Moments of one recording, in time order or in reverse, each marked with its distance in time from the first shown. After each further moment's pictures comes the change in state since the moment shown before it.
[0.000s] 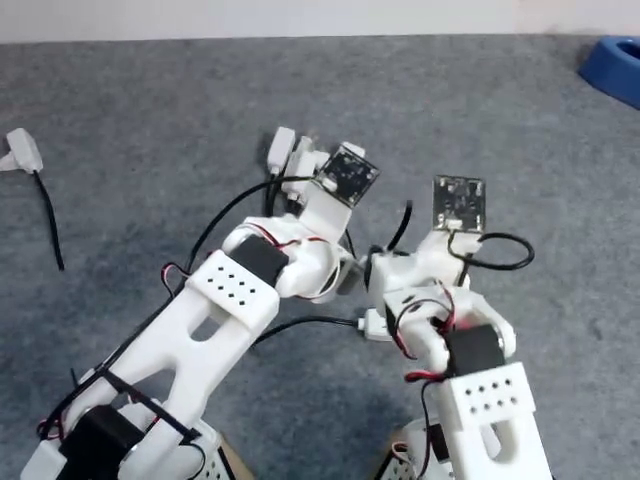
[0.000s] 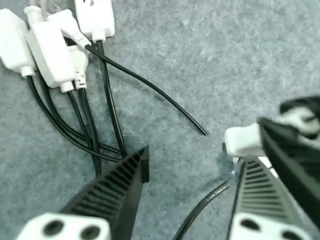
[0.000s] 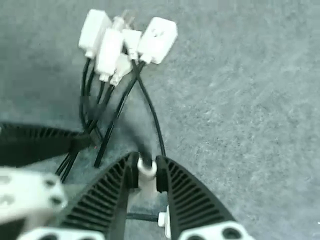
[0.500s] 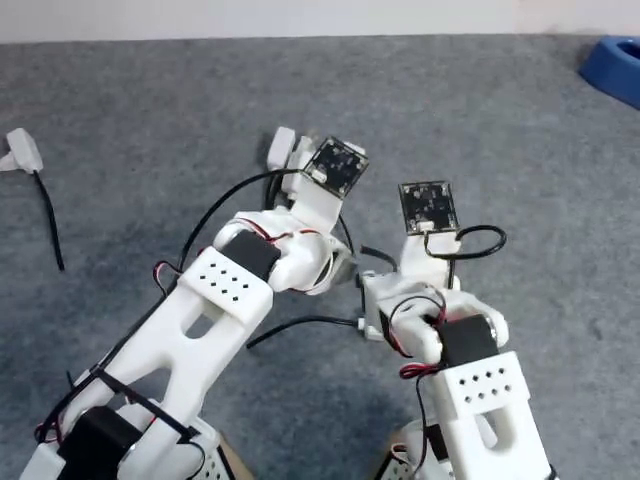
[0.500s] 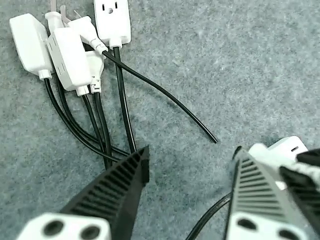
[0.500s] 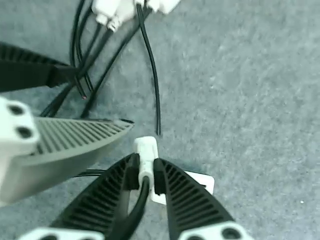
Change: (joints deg) left arm -1.1 -0.1 -0.2 -0.2 0.0; right arm 0.1 1.0 -1.0 6.2 7.4
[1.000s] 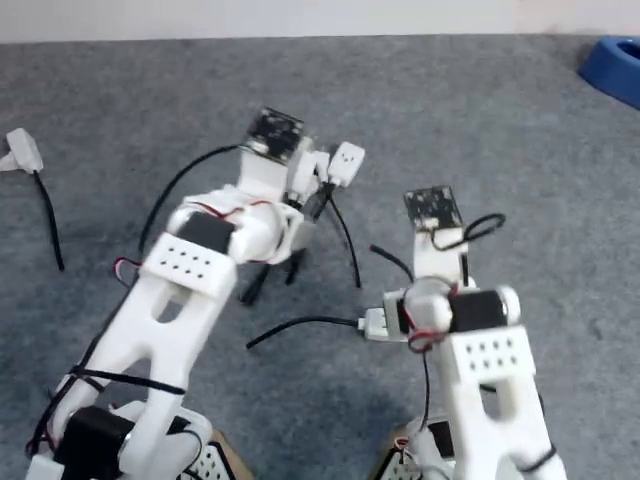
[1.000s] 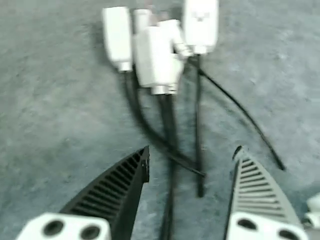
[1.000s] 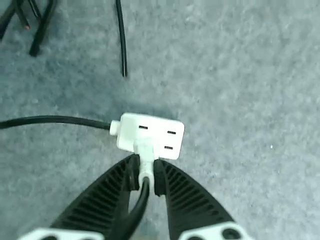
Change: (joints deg) left arm -13.5 0.0 0.0 -2.4 -1.1; right arm 5.8 12.0 -8.4 15.2 8.1
